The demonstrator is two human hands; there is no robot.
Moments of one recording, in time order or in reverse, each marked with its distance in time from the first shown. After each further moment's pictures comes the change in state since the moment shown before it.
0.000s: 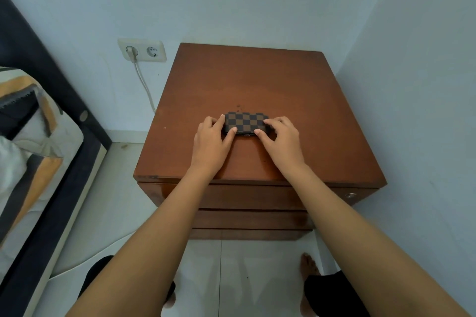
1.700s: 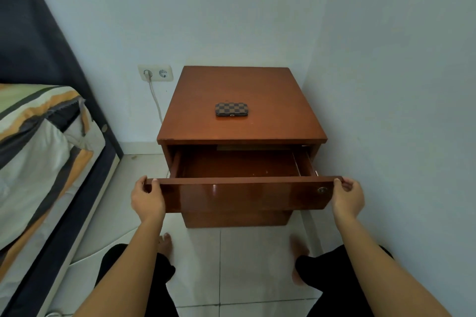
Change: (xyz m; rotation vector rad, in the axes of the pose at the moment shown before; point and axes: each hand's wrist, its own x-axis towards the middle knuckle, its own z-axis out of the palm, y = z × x) left_hand -0.236 -0.056 -0.081 -0.484 0.459 -0.681; right_hand -0.241 0.093 -0.131 0.302 0.563 0.746
